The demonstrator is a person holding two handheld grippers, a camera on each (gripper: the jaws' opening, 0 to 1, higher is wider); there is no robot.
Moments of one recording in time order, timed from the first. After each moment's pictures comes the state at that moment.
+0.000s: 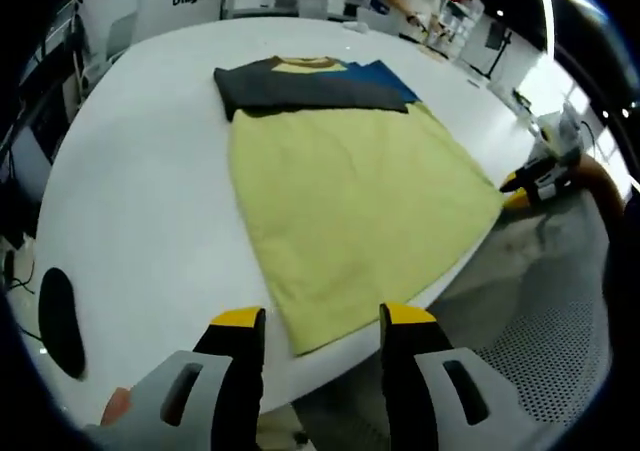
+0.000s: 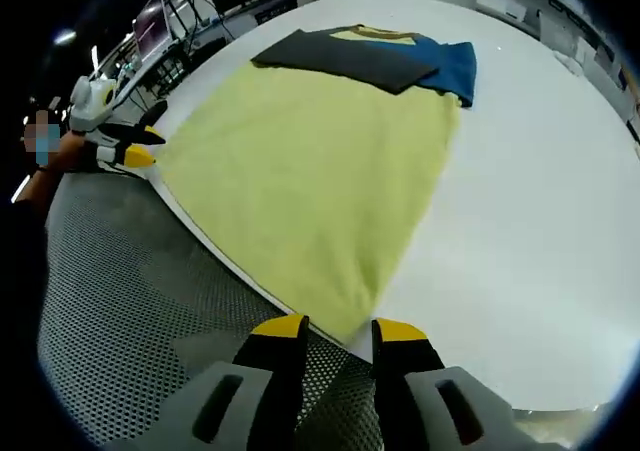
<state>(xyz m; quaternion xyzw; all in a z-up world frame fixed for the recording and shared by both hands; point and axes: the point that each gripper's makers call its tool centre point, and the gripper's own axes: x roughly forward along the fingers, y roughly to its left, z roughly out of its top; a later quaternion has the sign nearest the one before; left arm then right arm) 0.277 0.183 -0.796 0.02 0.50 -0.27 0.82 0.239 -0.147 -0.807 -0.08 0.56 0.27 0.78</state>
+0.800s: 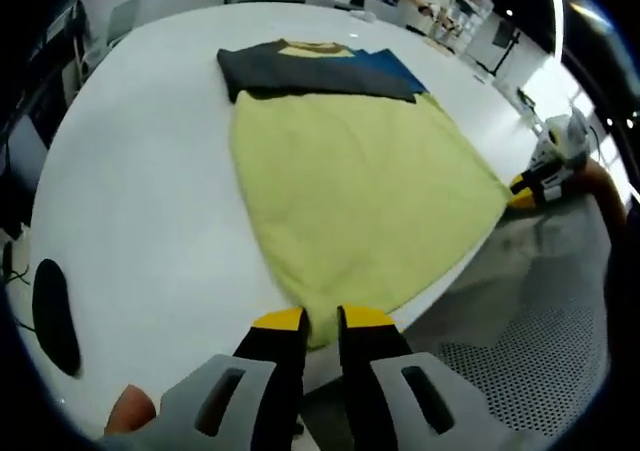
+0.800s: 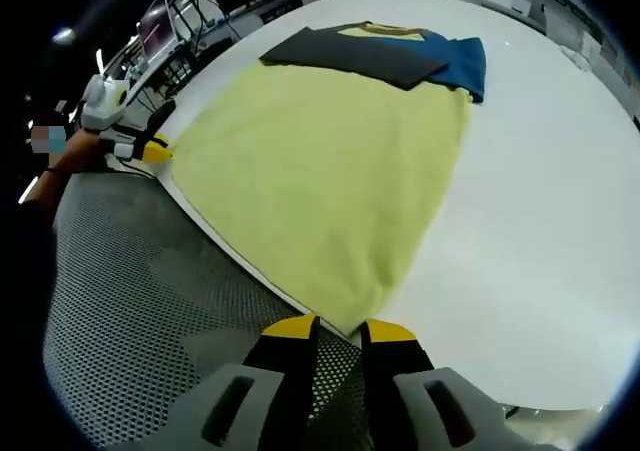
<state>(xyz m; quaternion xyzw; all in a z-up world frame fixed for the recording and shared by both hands) 0.276 0.184 -0.802 0.03 0.52 -0.27 0.81 0.231 -0.141 -0.806 -0.06 0.57 0.28 0.77</state>
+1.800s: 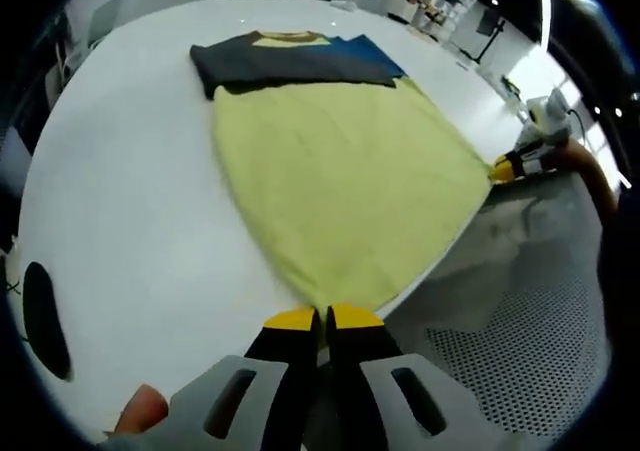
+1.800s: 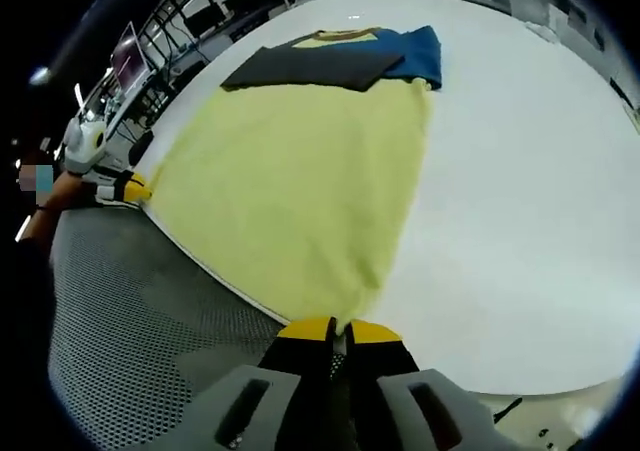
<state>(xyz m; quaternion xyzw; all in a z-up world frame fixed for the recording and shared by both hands) 0.260 0.177 -0.802 0.02 0.53 -0.31 0.79 0.242 -0.159 -0.810 -0.02 0.57 0.23 0.79</state>
